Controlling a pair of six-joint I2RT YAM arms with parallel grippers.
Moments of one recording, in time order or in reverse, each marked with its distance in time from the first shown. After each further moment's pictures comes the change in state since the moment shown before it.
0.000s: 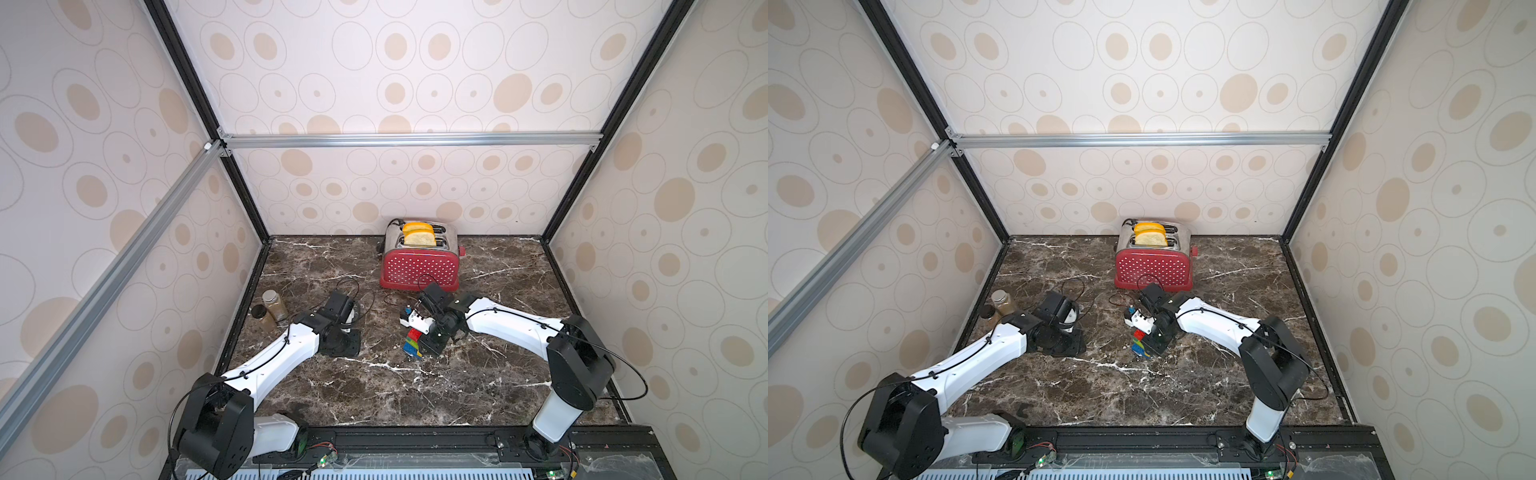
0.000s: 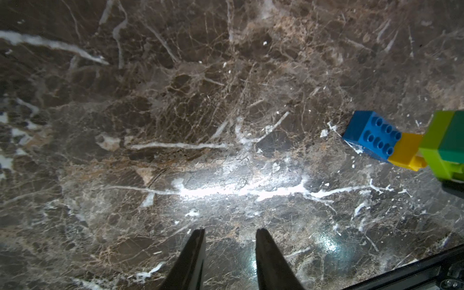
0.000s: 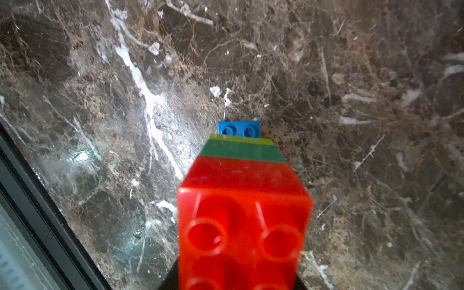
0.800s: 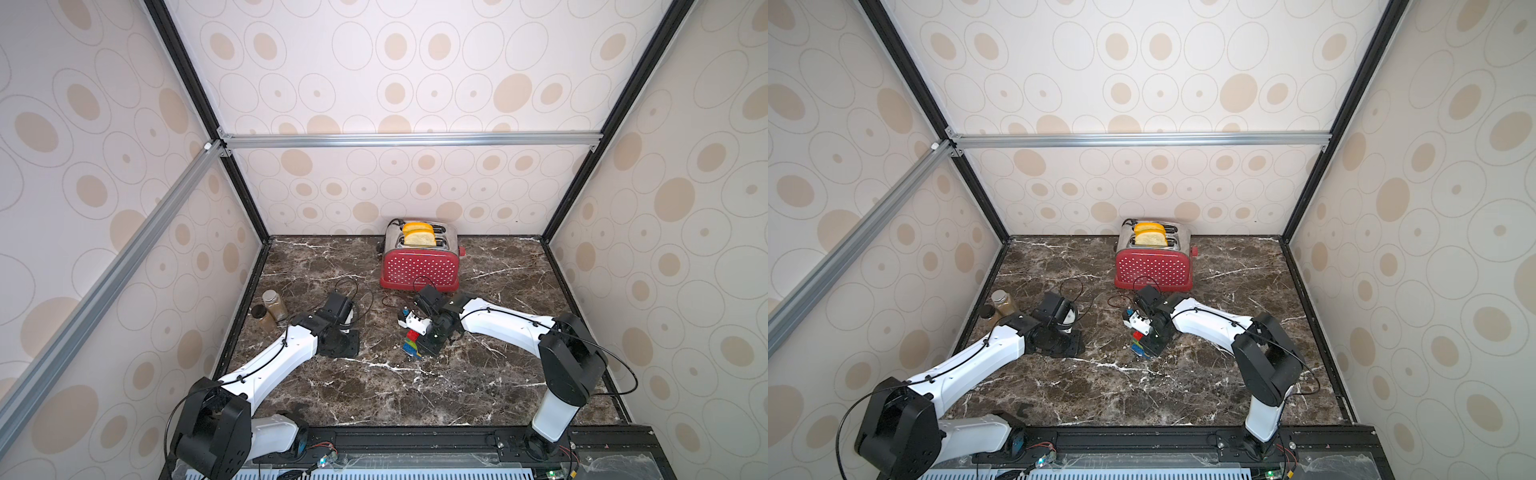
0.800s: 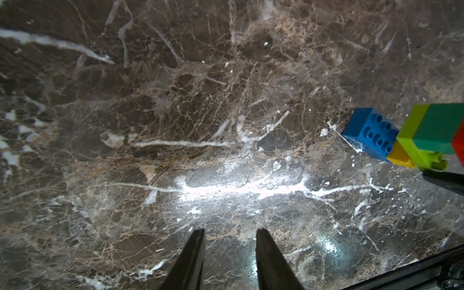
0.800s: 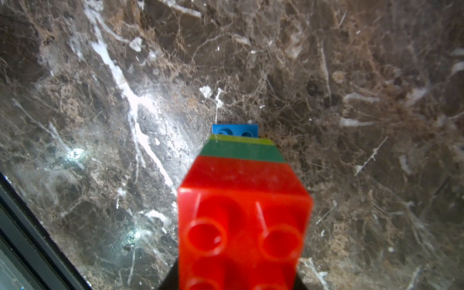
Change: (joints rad) left arm 0.001 -0.020 -0.010 -0.001 -0.005 -0.001; right arm 0.015 0.038 0.017 0.007 0.045 0.022
